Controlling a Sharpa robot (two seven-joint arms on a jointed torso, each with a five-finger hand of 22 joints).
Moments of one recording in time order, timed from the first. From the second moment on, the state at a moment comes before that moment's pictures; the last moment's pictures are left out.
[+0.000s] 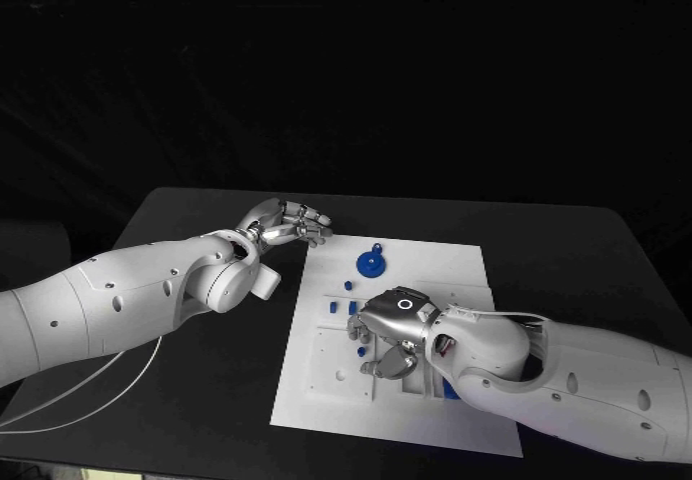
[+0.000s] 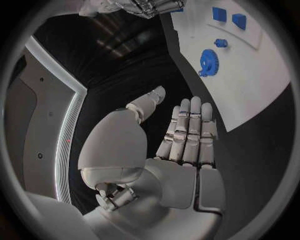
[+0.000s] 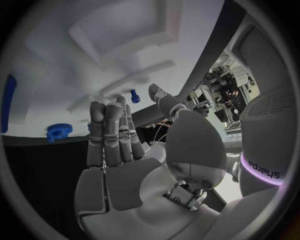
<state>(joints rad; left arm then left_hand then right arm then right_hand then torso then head) 1.29 -0.77 -0.12 1.33 -0.34 -0.28 0.27 1.16 -0.17 0.58 -0.22 0.06 0.81 0.19 0.27 0.50 1.15 0.14 0.07 0.12 0.90 0.13 0.50 0.37 0.06 0.67 0.02 0.61 1.20 1.17 -0.68 -0.16 1.67 -1.85 -0.23 -0.16 1.03 -0.30 0.62 -0.21 0.07 0.89 0.17 0.32 0.45 1.19 0.08 0.07 0.26 1.29 -0.02 0.85 1.04 0.23 0.94 0.03 1.17 0.78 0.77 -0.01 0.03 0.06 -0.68</state>
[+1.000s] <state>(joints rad) 1.29 -0.75 -0.12 1.31 -0.34 -0.27 0.27 1.16 -0.17 0.58 -0.22 0.06 0.81 0.19 0.27 0.50 1.14 0.15 0.07 0.12 0.90 0.13 0.50 0.37 0.06 0.66 0.03 0.60 1.20 1.22 -0.97 -0.04 1.72 -1.56 -0.22 -0.06 1.09 -0.29 0.62 -0.20 0.12 0.90 0.16 0.32 0.45 1.21 0.07 0.10 0.27 1.33 -0.04 0.90 1.04 0.22 0.98 0.00 1.19 0.81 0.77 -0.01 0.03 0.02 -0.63</state>
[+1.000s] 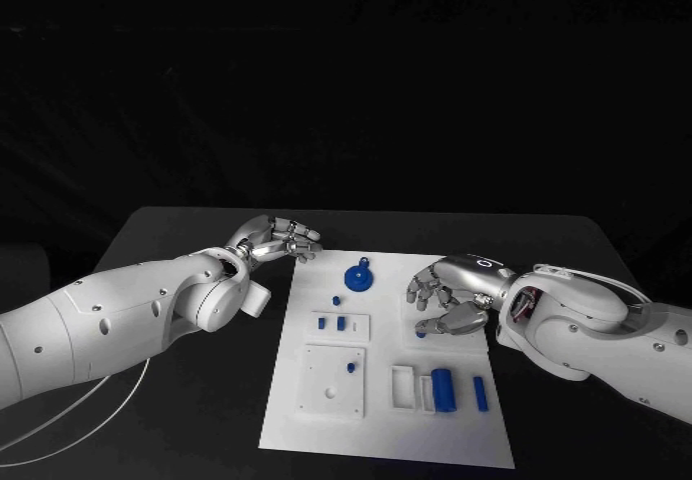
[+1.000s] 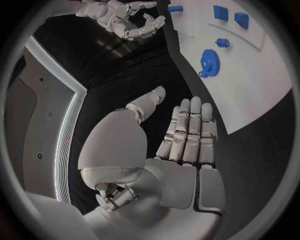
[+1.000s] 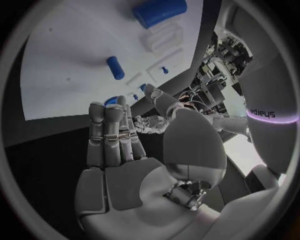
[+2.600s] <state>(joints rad) 1.29 -0.75 -0.12 1.31 -0.34 -0.27 0.27 1.16 -0.17 0.58 -0.22 0.06 0.80 0.19 0.27 0.50 1.14 0.15 0.07 0.12 0.90 0.13 0.50 0.38 0.05 0.66 0.03 0.60 1.20 1.20 -0.92 -0.09 1.65 -1.69 -0.19 -0.08 1.17 -0.24 0.84 -0.08 0.05 1.01 0.11 0.37 0.46 1.29 0.04 0.17 0.30 1.33 -0.07 0.95 1.04 0.22 1.00 -0.01 1.21 0.84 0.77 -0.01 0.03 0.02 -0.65</state>
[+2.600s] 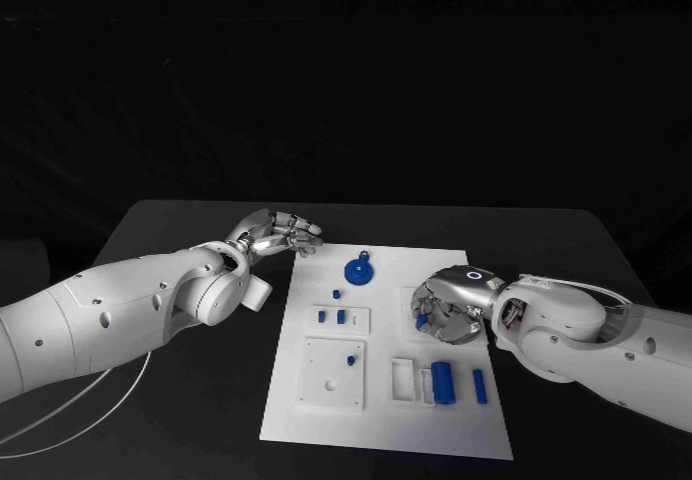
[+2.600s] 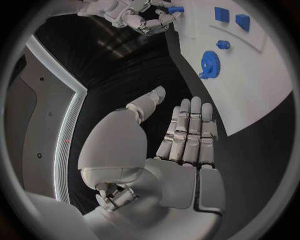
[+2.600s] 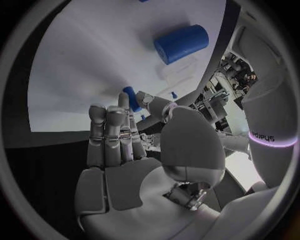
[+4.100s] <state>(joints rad) 1.28 -0.75 -0.12 1.30 -0.33 -0.27 0.29 1.16 -0.17 0.58 -0.22 0.06 0.80 0.19 0.27 0.50 1.14 0.15 0.07 0.12 0.91 0.13 0.49 0.38 0.06 0.66 0.03 0.60 1.21 1.14 -0.73 -0.05 1.78 -1.74 -0.30 -0.08 1.18 -0.24 0.88 -0.08 0.05 1.02 0.11 0.39 0.46 1.30 0.03 0.19 0.31 1.34 -0.07 0.97 1.04 0.22 1.01 -0.02 1.22 0.85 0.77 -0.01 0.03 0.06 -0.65</state>
